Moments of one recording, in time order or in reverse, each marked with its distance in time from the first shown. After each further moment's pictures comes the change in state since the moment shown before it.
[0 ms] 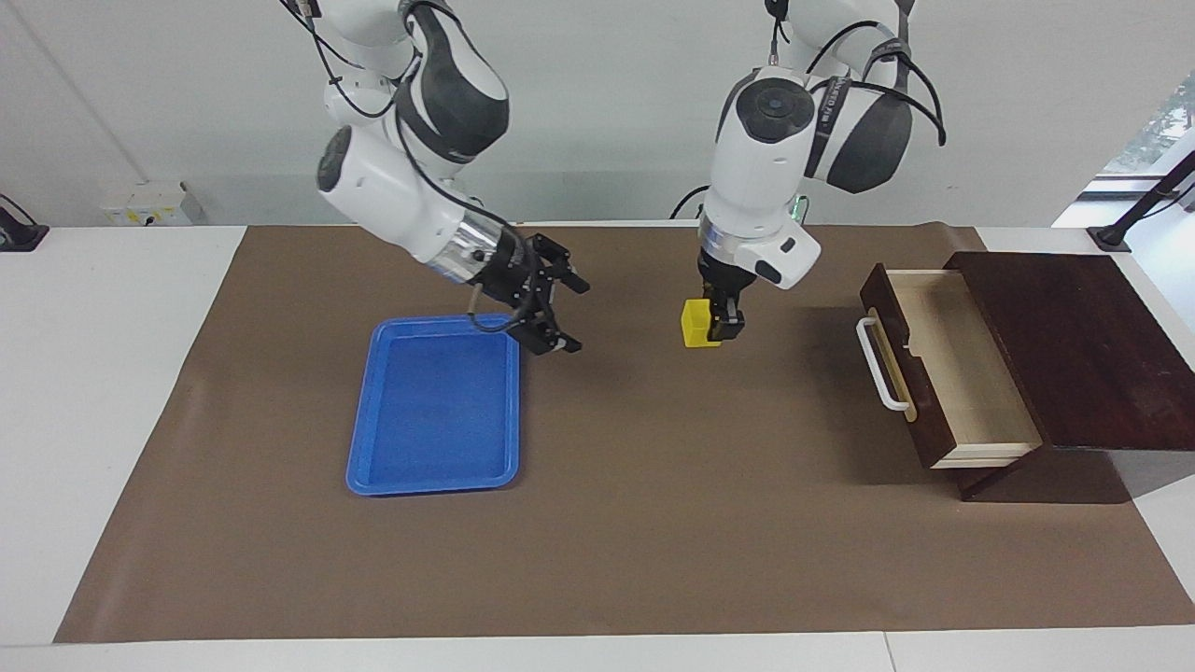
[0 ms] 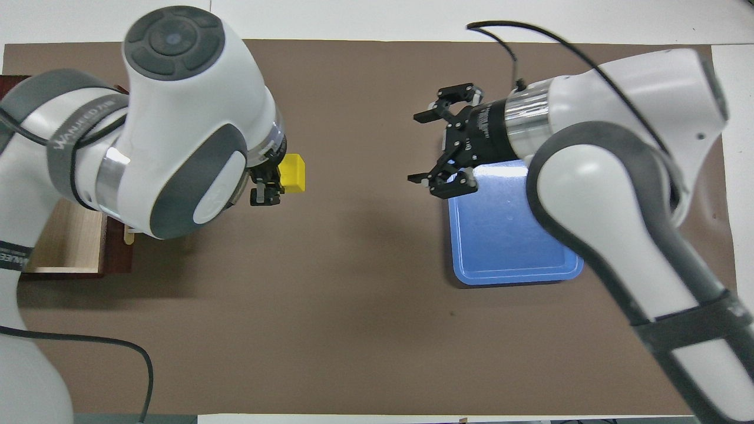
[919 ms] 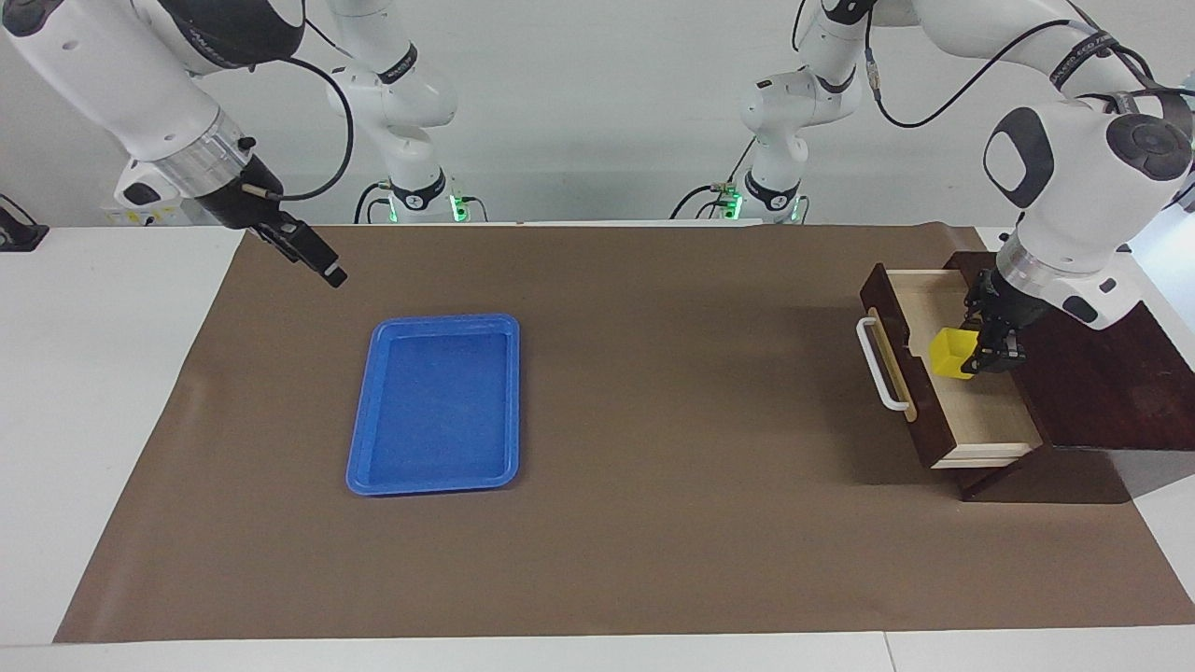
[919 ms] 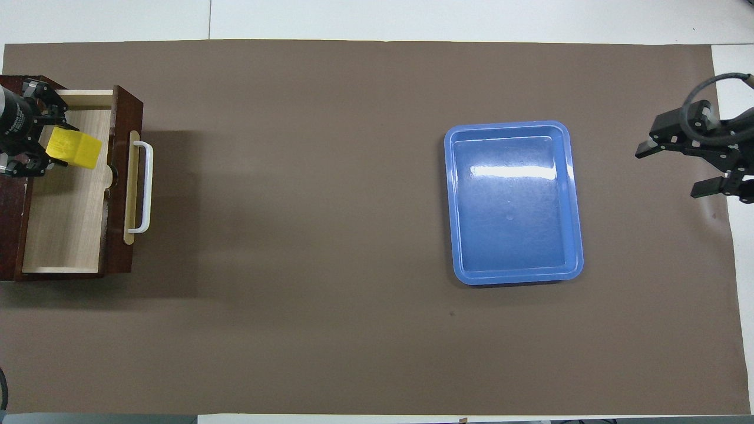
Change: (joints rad) left arm 0.405 -0.084 0.003 -0.187 0.038 0.201 0.565; right arm -0.183 -0.140 -0.001 0.059 -0.488 -0.367 -1.198
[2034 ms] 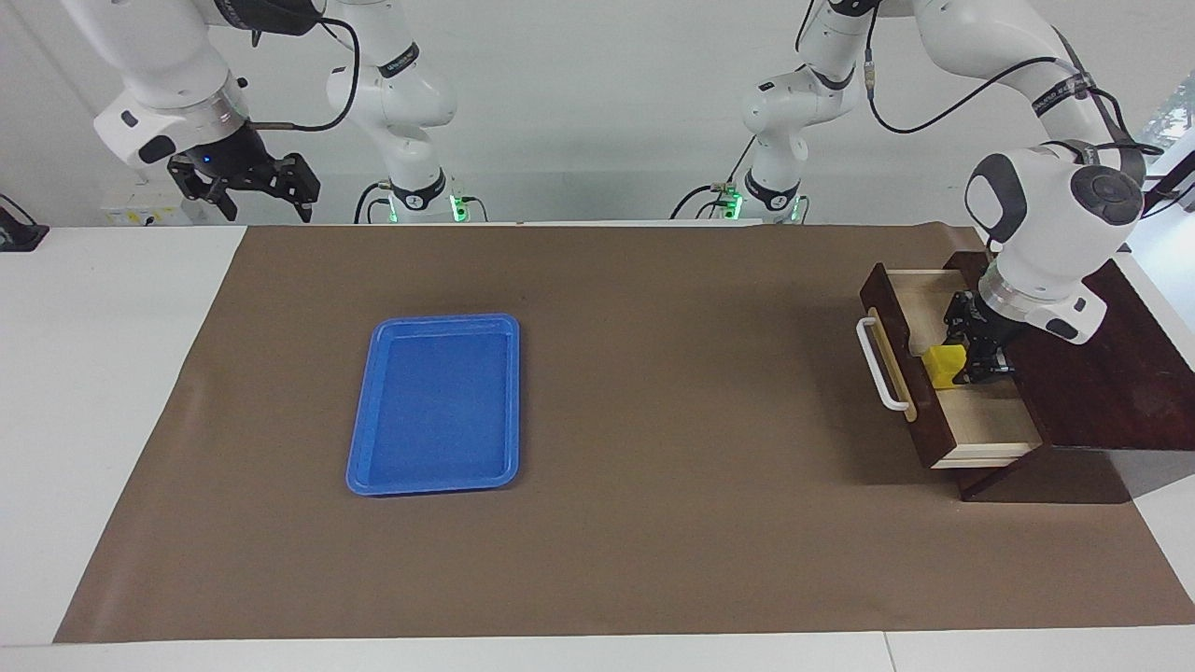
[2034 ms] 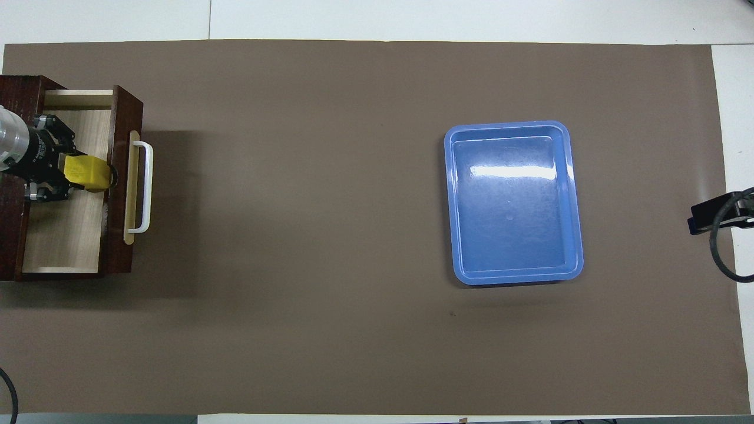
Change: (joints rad) left arm 0.064 -0.033 -0.025 -0.217 -0.001 0.165 -0.188; right arm -0.007 -0.092 0.013 -0.084 -0.232 -0.101 -0.493
